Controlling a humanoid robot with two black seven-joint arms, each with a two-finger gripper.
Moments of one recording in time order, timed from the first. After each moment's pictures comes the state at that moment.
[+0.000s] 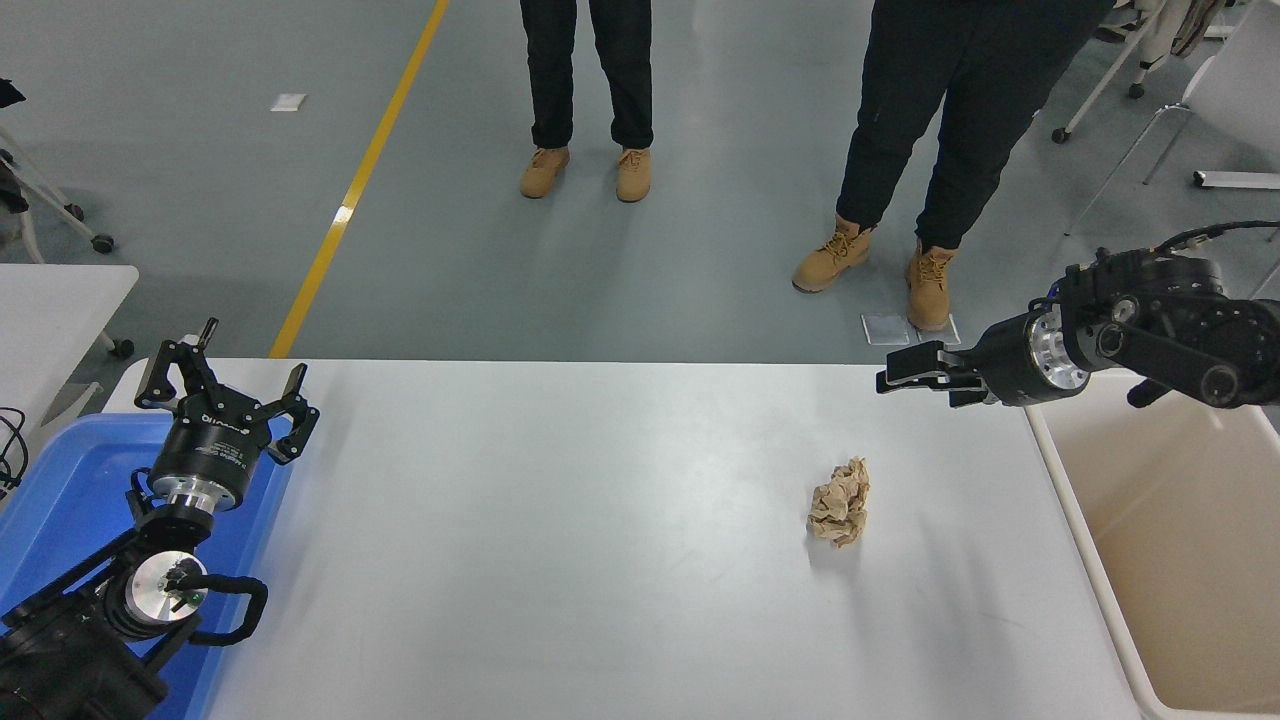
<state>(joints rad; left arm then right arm) -0.42 0.43 -0.90 -0.65 0.01 -0.49 -0.57 1.27 -0.43 -0.47 0.69 -0.88 0.46 0.25</state>
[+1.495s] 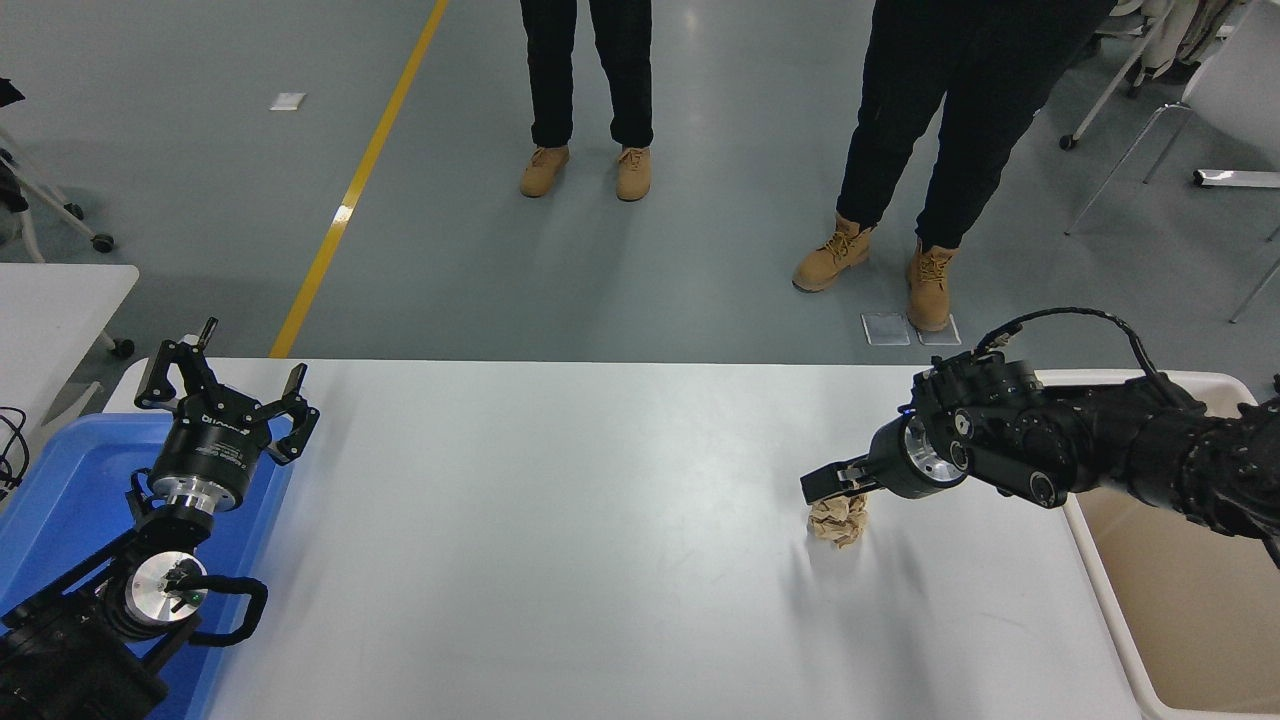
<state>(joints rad) -0.42 0.43 -0.90 -0.65 0.01 -0.49 -0.57 1.20 -0.19 -0.59 0.60 -0.95 0.36 0.23</state>
